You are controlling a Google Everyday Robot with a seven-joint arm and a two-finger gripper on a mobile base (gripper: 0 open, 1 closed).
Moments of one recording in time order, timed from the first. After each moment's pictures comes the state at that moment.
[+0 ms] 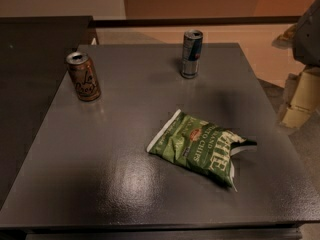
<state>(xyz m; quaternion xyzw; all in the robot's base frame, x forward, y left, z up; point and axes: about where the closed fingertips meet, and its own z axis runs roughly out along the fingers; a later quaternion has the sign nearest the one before) 0.438 -0.217 0.976 -0.60 0.78 -0.03 0.16</state>
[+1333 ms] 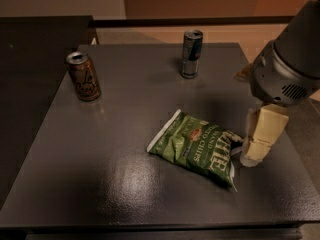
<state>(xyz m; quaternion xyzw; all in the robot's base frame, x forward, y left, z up) 0.416 -0.158 0.917 -0.65 0.75 0.05 0.14</state>
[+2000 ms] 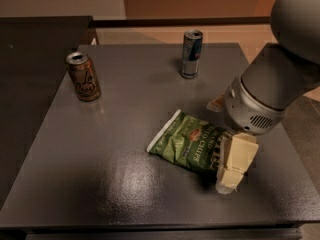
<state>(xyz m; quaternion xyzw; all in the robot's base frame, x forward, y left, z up) 0.388 -0.115 0.870 -0.66 0.74 0.11 0.12</state>
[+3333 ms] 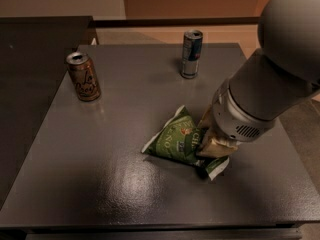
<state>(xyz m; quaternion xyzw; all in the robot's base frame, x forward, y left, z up) 0.387 -0.092 0.878 -0.66 0.73 0.05 0.16</state>
